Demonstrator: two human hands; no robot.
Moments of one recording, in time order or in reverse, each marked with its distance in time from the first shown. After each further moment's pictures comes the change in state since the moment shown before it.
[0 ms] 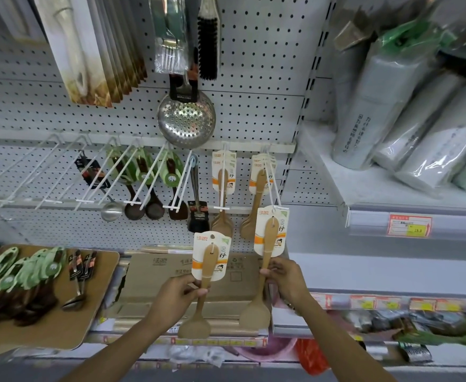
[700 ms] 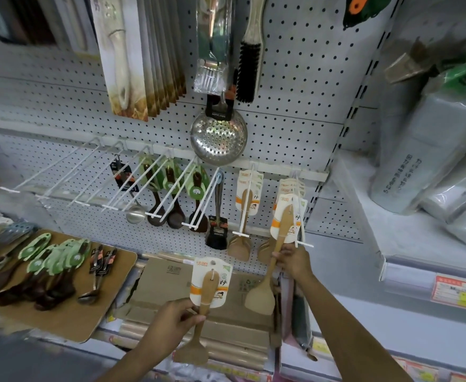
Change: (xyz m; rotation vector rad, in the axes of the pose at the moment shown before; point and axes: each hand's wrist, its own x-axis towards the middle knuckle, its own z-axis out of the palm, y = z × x) left_hand -0.012 -0.002 -0.006 0.004 0.092 -0.095; right_hand 0.122 -0.051 0.008 -0.132 0.076 0.052
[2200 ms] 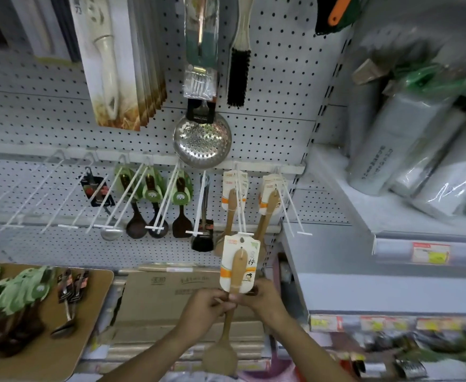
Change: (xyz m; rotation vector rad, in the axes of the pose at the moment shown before) left_hand 0.050 0.007 0.012 -0.146 -0.171 0.152; right_hand -0.151 -0.014 0.077 0.097 -0.218 -0.152
